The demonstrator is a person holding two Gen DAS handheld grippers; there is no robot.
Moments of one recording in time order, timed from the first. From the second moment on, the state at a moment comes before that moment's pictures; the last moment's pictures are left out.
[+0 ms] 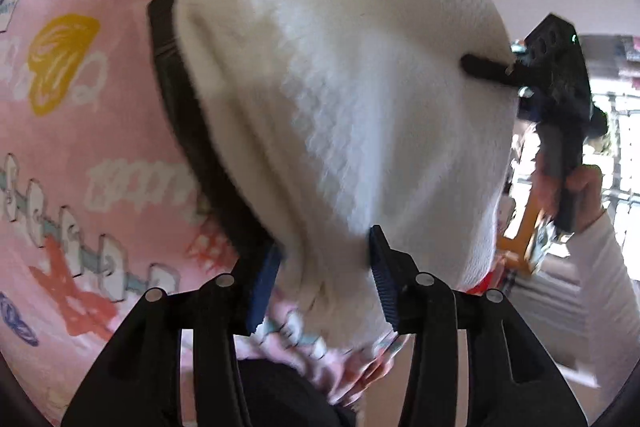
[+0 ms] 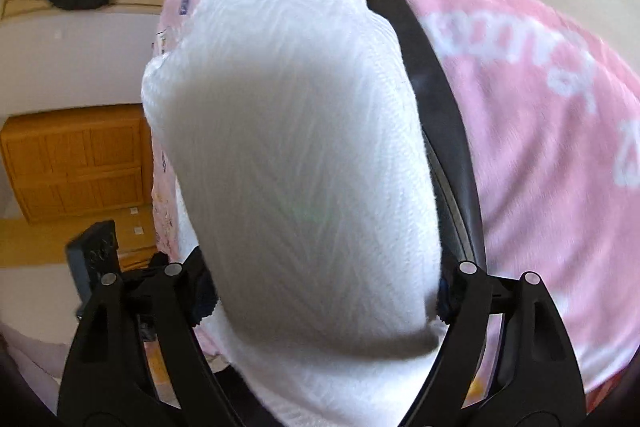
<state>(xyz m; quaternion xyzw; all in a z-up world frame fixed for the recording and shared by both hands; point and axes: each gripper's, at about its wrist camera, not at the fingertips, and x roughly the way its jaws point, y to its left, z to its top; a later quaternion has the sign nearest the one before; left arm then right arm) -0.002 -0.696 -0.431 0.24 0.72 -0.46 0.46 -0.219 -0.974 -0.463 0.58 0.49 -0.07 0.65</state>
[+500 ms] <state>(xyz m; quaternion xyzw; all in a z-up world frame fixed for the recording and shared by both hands) -0.049 -0.678 -0.484 0.34 0.73 -0.39 0.44 -0.182 -0.958 -0.422 0.36 0.54 -0.21 0.73</state>
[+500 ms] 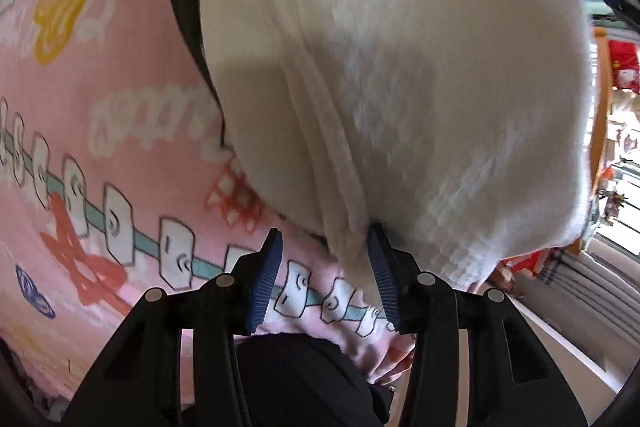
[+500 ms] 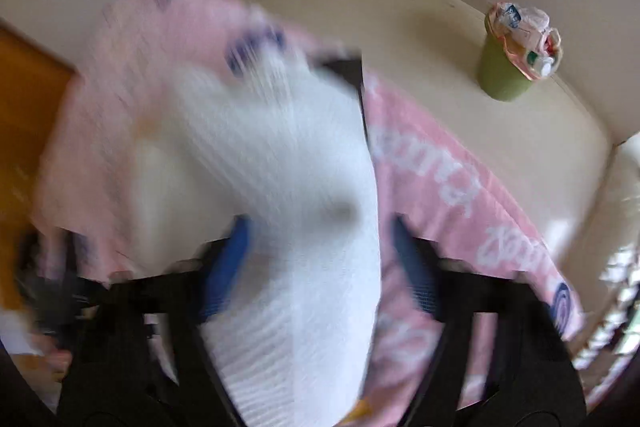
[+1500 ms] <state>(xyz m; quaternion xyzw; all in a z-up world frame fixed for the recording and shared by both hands) 0.033 -0.778 -0.480 0.31 0.68 -0.34 0.56 -0.232 -0.769 -0.438 0.36 0.49 -0.38 0.70</state>
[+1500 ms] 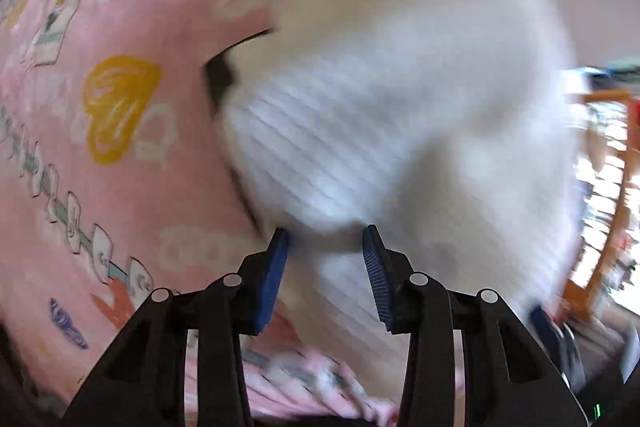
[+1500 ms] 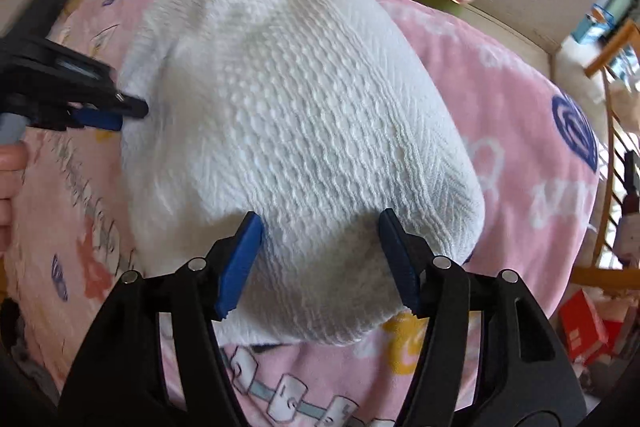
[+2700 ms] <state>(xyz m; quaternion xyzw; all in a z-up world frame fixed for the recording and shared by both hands) -0.191 -0.646 -0.151 0.24 0.55 -0.31 0.74 -0.381 -0.736 -0.168 0.25 0.35 -0.21 0.88</state>
